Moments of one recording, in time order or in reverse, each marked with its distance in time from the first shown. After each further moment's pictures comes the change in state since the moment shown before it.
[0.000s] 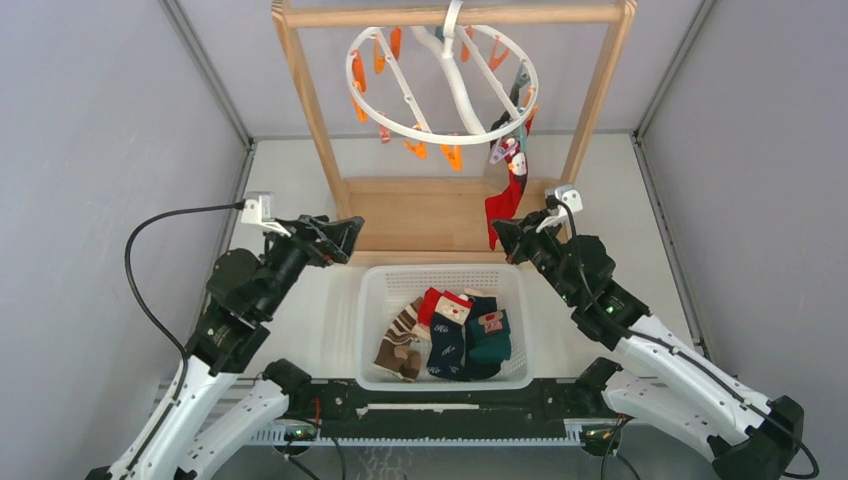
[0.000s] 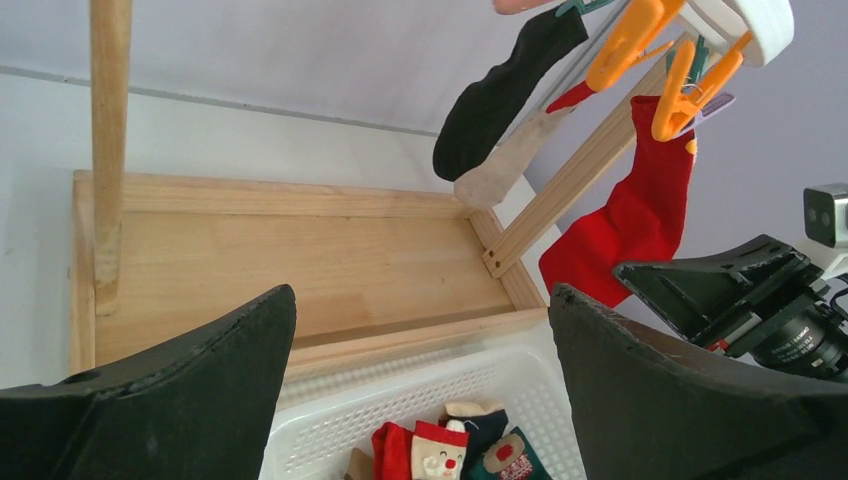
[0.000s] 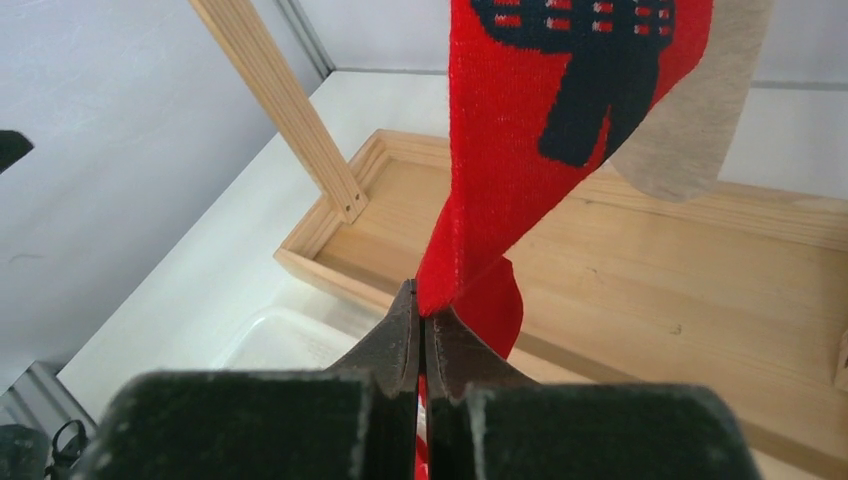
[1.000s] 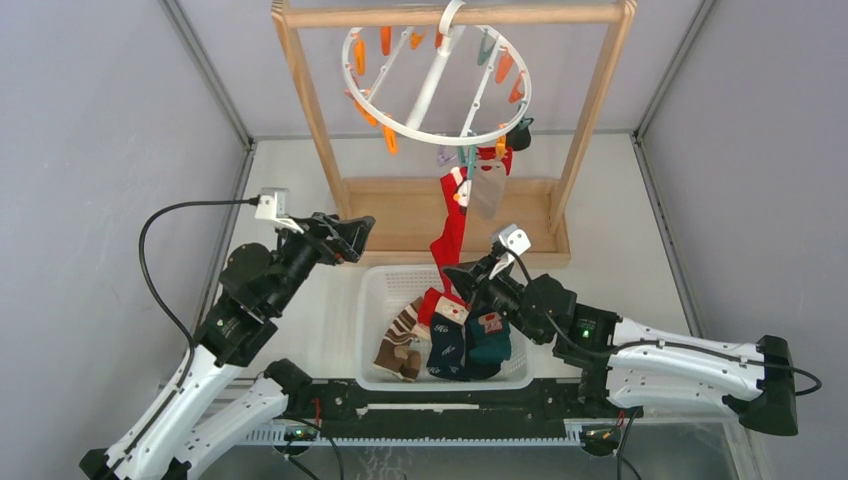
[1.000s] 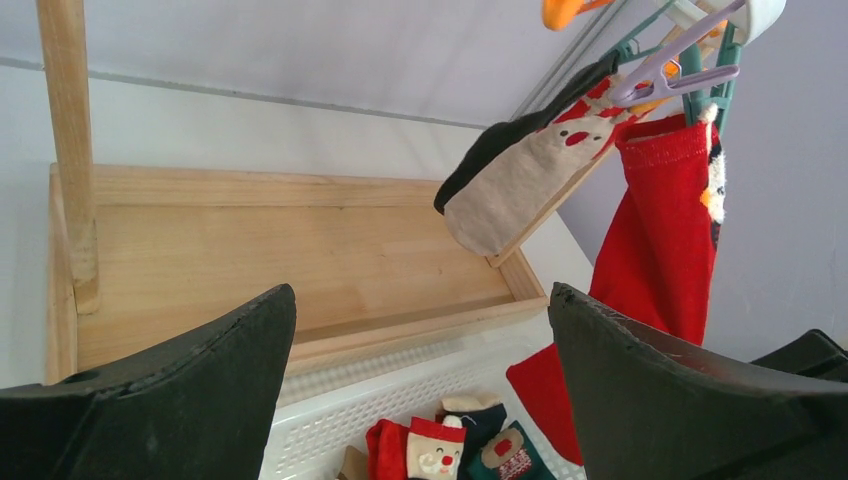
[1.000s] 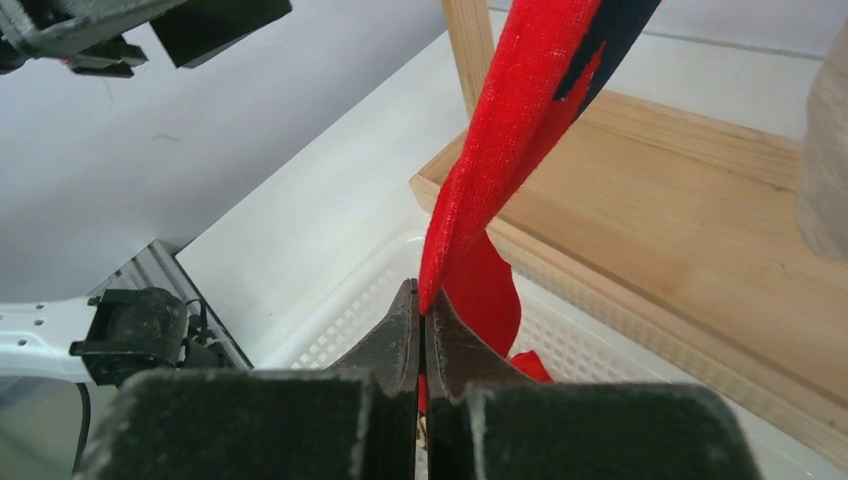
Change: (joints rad) left arm -0.083 0.055 0.000 0.032 -0.058 0.008; right arm 0.521 0.061 0.001 0.056 0.274 -0.023
